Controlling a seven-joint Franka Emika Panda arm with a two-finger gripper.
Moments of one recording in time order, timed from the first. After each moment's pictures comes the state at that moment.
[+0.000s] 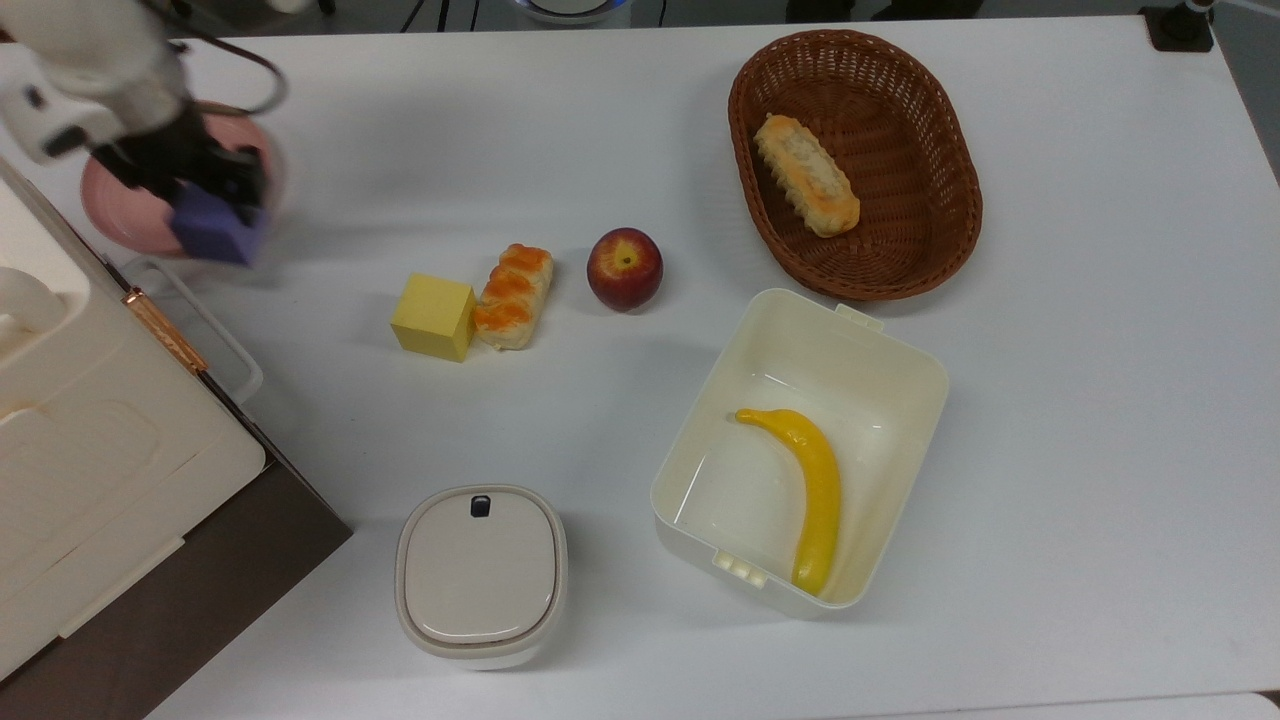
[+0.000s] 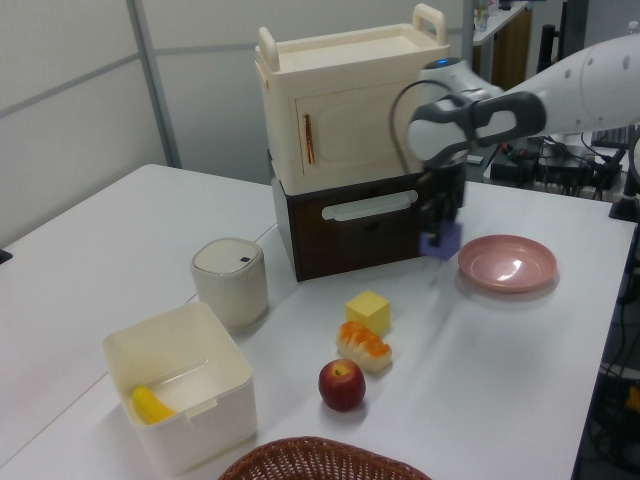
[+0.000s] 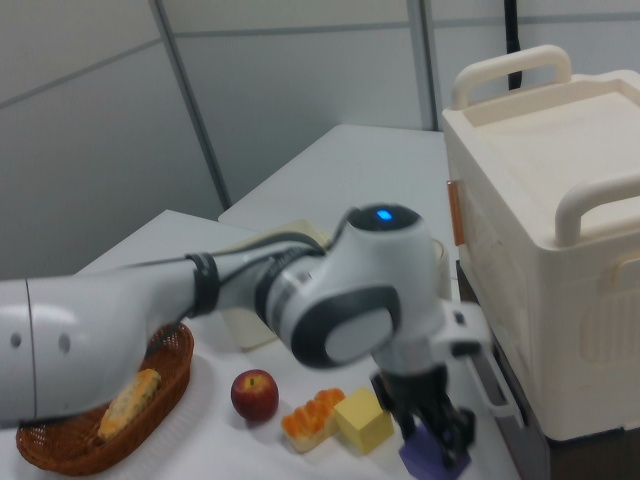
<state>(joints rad) -0.42 0.33 0.00 -1.66 -0.07 1.99 -0.28</state>
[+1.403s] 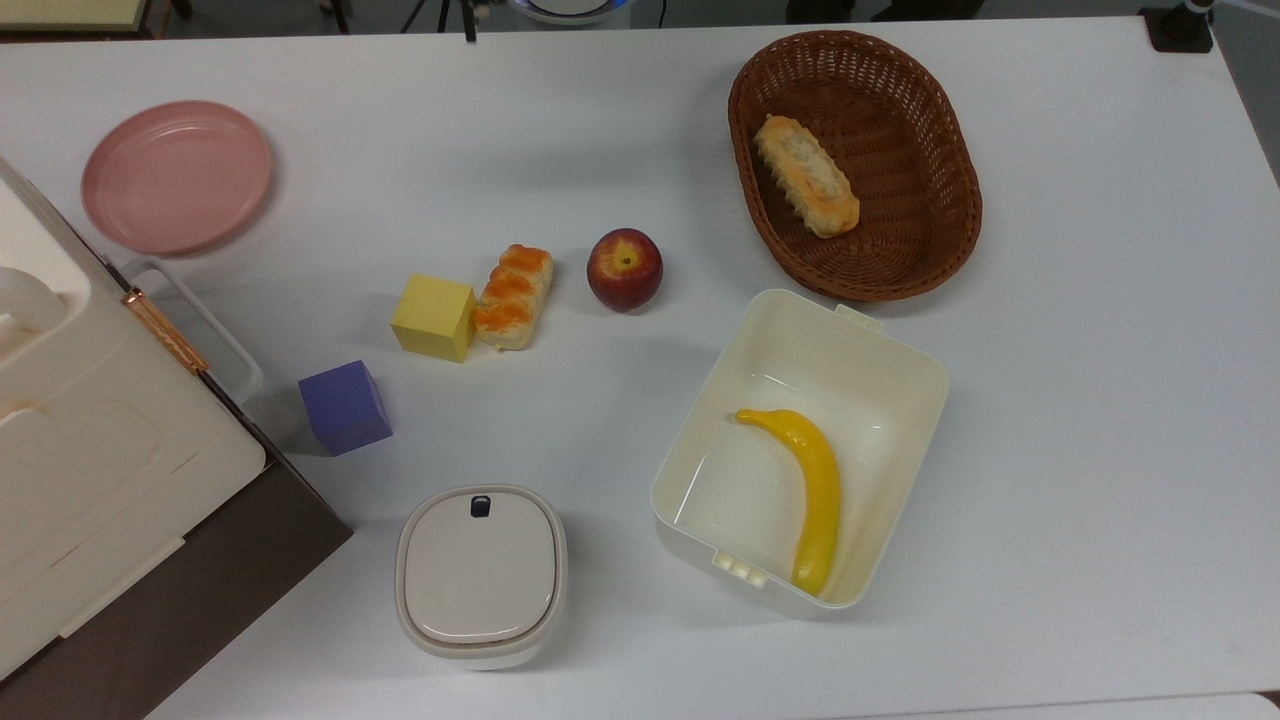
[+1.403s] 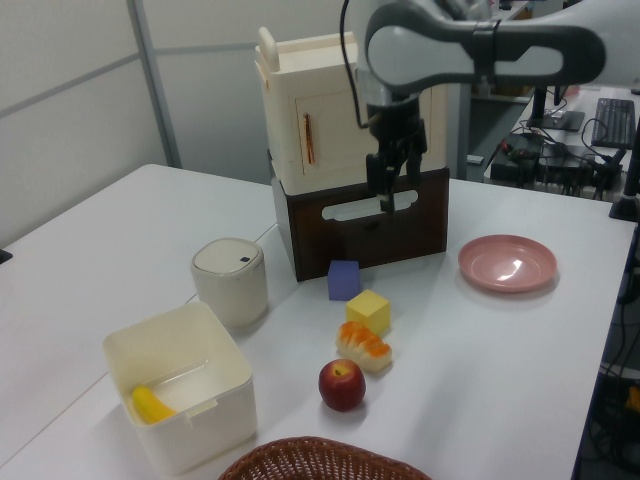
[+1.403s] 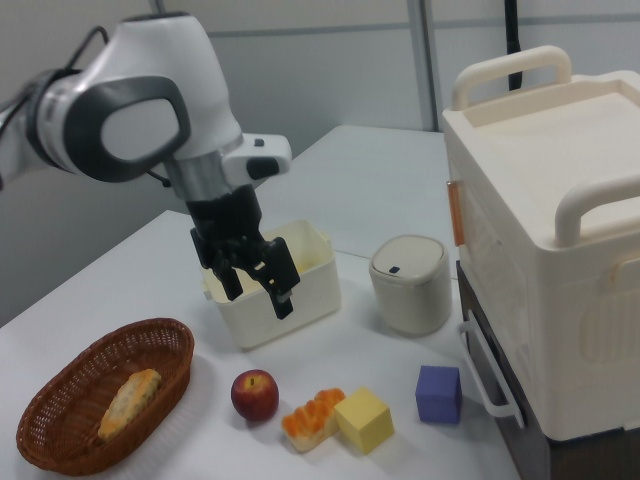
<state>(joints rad) -0.09 0.02 -0.01 -1.56 -0.08 1.55 -0.09</state>
